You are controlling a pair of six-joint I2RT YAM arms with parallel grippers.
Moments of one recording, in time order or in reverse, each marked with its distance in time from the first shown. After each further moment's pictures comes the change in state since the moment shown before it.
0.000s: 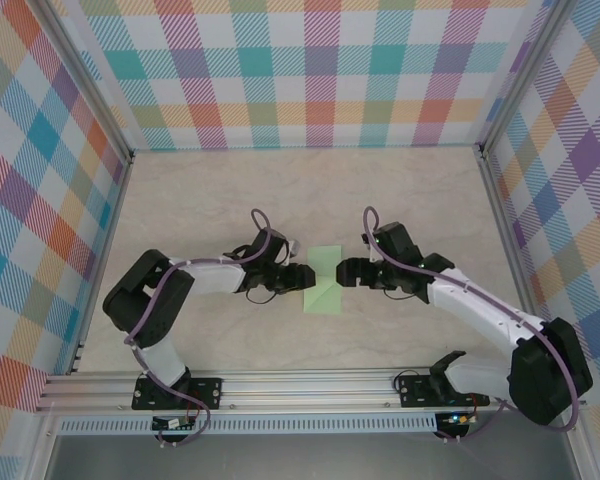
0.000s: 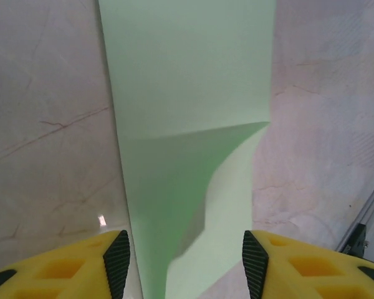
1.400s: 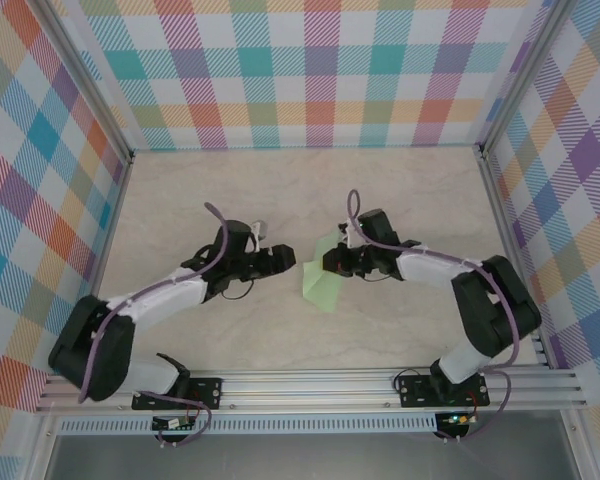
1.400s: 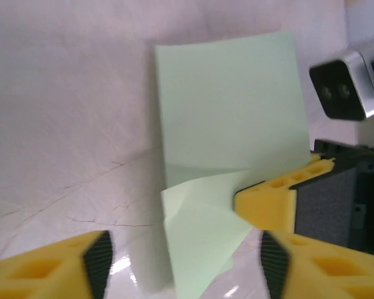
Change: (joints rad) left arm 0.121 -0.432 -0.123 -0.049 -0.132 -0.027; right arm -0.092 0.360 0.074 0.430 -0.438 0.144
